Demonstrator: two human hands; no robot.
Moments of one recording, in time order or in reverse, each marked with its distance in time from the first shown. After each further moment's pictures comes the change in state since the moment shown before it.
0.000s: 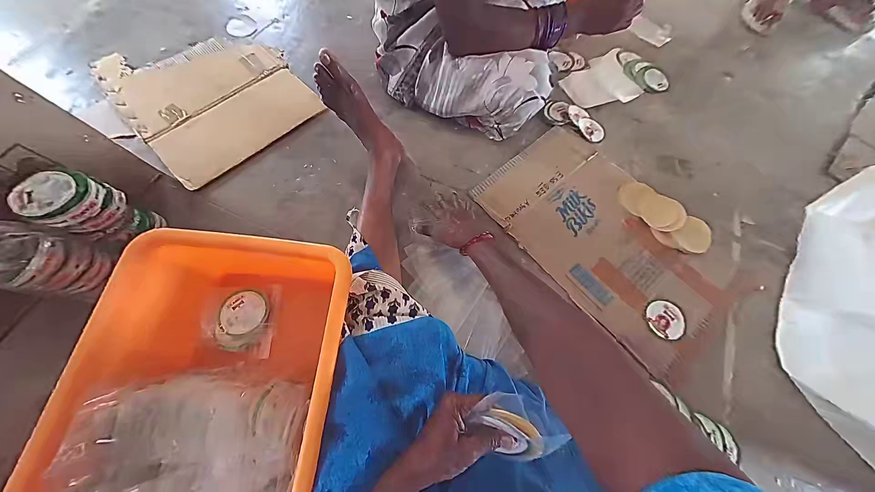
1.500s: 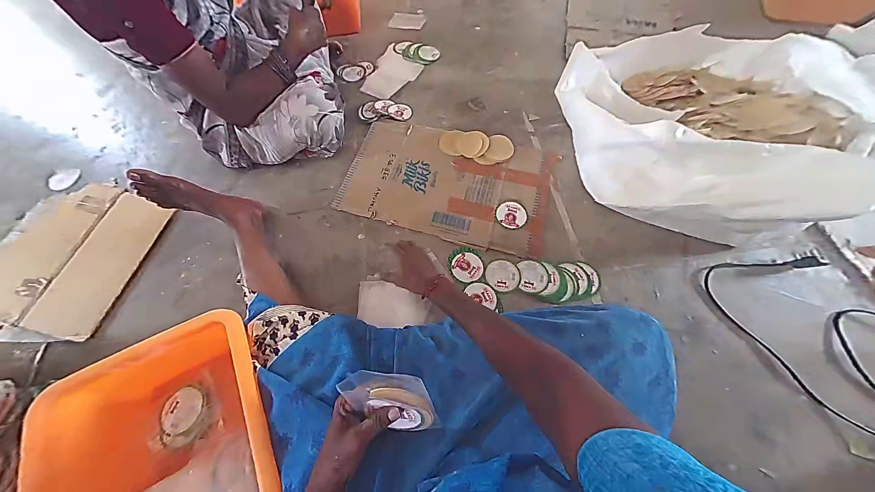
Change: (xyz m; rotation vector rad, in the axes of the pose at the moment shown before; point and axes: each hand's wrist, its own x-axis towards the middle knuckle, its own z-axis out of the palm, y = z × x) left_hand -0.056 0.026 0.005 -0.005 -0.021 -0.007; right_hand -0.220 0.055 0.055 0.425 0.355 0.249
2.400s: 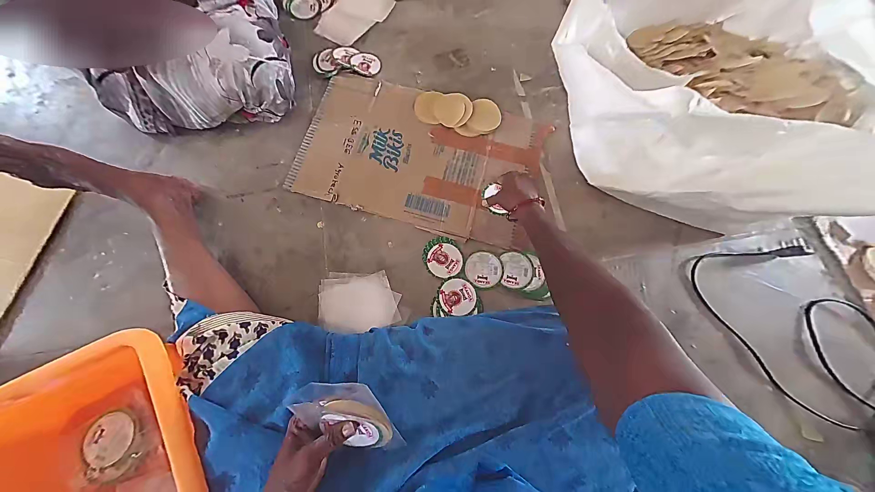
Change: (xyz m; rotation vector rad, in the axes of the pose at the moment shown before) left_hand 0.012 -0.010 0.002 -0.081 0.210 -0.179; right_hand 0.002 0.222 -0.163 -0.144 0.031 0.685
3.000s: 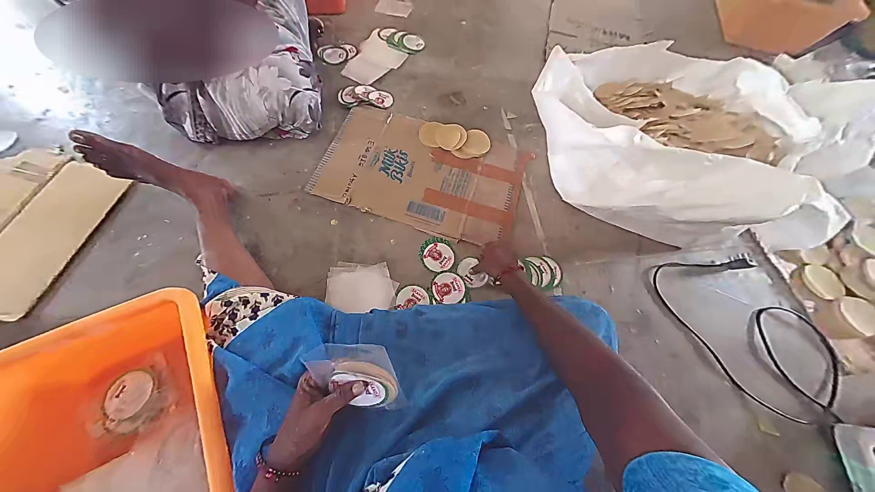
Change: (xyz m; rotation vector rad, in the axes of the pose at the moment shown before) left_hand -0.014 0.005 0.014 0.073 -0.154 0.176; right_hand -0.128 0.017 0.054 -0.153 -0.150 -0.056
